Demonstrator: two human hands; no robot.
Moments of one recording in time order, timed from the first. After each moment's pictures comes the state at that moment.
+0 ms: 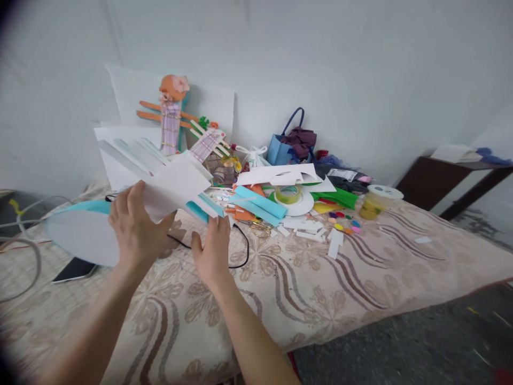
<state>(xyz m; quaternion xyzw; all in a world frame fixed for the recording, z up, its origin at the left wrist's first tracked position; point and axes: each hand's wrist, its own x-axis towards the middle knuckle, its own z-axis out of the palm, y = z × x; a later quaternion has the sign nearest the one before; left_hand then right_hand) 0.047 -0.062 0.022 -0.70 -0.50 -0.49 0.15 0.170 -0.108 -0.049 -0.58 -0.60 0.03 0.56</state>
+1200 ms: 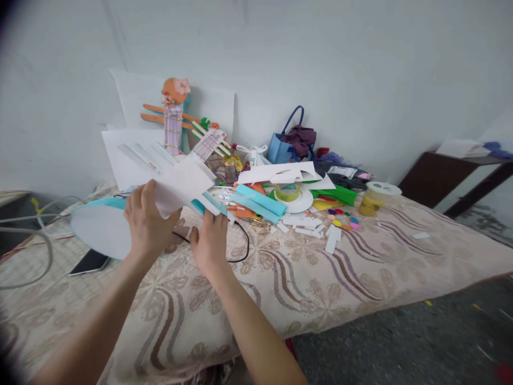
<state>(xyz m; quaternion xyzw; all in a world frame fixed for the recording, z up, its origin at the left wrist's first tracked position) 0.048 -0.059 0.023 -0.72 -0.49 -0.47 0.13 0.164 -0.107 -0.033 -0.59 -0.61 0.00 0.53</state>
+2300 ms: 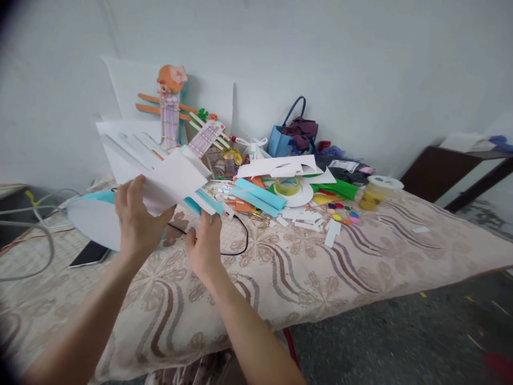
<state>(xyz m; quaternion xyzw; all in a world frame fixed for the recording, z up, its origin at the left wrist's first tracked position) 0.036 -0.064 0.022 -0.73 -0.46 -0.49 0.12 0.154 -0.122 -0.039 -0.56 -0.59 0.06 0.58</state>
